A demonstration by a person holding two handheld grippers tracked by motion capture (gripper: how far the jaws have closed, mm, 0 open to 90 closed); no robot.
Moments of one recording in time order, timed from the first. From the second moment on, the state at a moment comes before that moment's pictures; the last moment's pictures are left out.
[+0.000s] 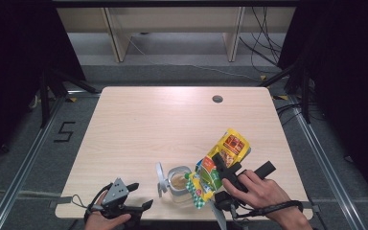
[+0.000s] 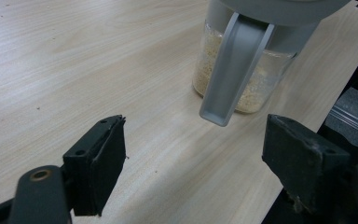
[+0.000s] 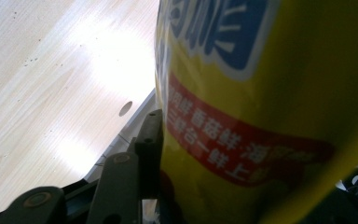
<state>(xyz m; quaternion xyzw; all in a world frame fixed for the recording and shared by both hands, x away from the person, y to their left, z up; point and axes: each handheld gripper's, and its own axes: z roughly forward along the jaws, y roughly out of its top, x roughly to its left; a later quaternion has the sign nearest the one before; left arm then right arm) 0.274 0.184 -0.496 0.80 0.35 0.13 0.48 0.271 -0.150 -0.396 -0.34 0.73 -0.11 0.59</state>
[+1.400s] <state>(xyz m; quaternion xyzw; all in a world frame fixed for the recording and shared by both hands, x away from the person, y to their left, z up) 0.274 0.185 -0.496 0.80 0.35 0.13 0.47 0.271 -0.148 -0.397 -0.35 0.72 -0.11 0.59</state>
